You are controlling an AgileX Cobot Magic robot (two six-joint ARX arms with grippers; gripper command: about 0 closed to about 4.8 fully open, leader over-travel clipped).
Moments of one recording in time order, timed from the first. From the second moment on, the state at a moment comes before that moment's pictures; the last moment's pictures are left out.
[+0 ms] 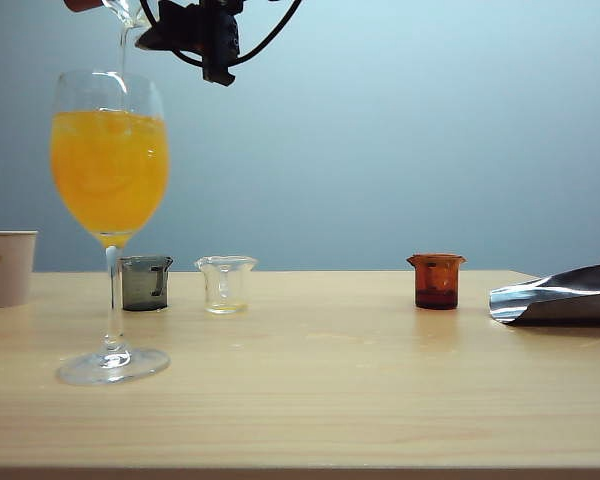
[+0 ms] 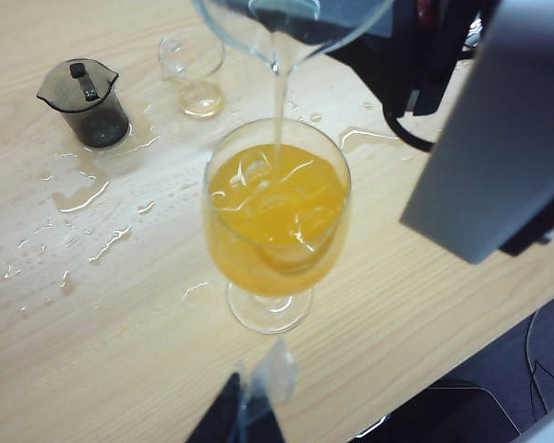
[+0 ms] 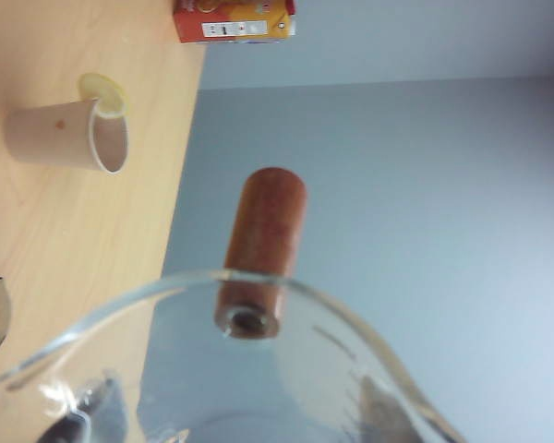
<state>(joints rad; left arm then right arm) -0.48 0.75 1.10 -1.01 0.07 0.05 0.89 1.66 1.24 0.40 -0.05 -1.55</state>
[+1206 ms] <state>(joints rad) -0.48 0.75 1.10 -1.01 0.07 0.05 0.90 1.66 1.24 0.46 -0.02 -1.55</state>
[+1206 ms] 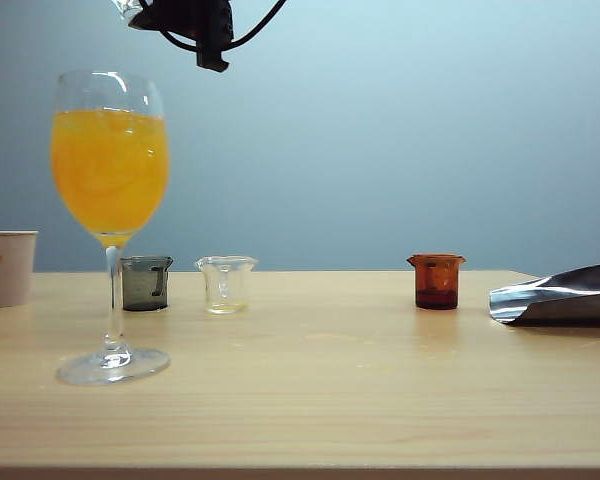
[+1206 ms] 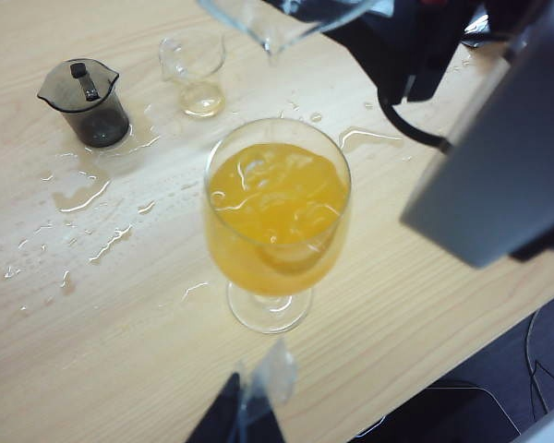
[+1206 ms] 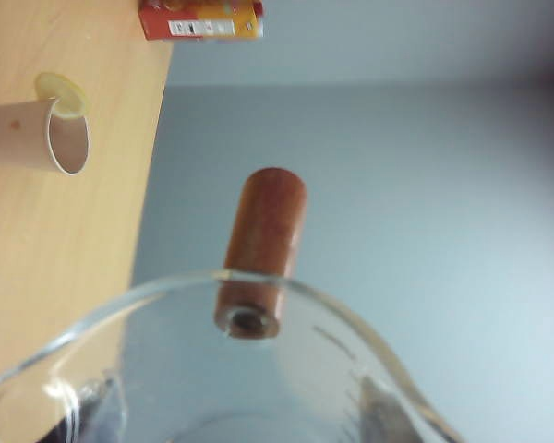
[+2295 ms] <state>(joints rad) -0.48 0.75 1.10 -1.01 0.06 0.05 0.64 1.63 1.01 0.53 0.43 -0.02</state>
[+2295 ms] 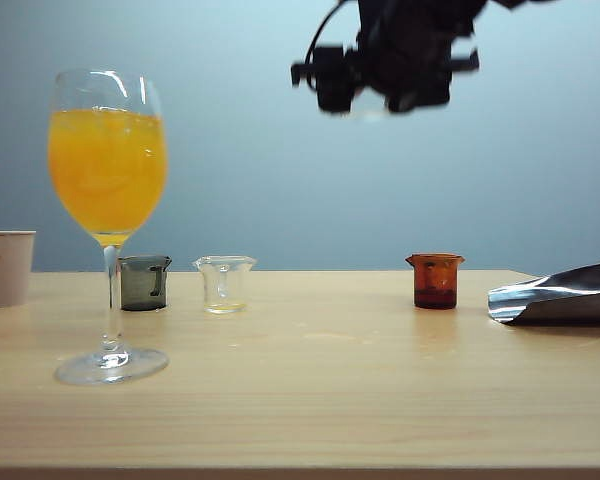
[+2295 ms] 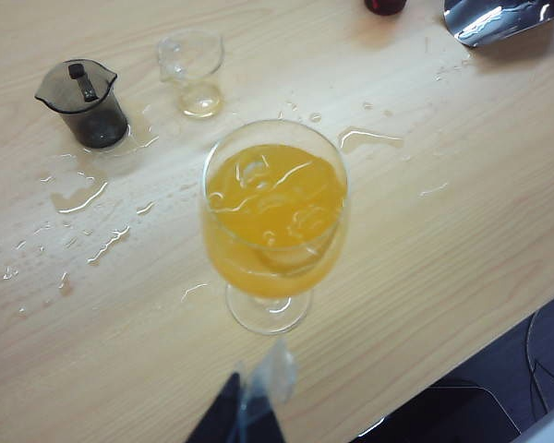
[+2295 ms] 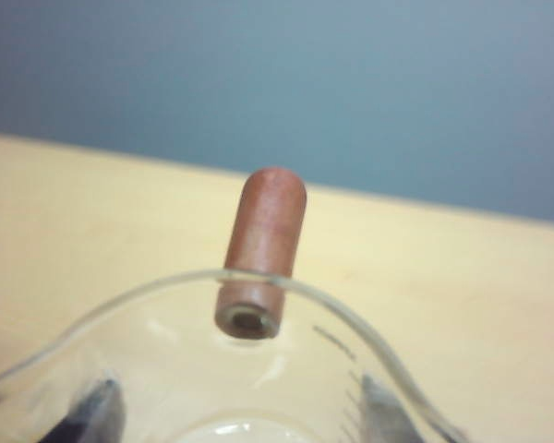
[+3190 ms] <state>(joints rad) -0.48 0.75 1.10 -1.01 0.06 0.05 0.59 2.18 1.15 0.87 0.28 0.08</state>
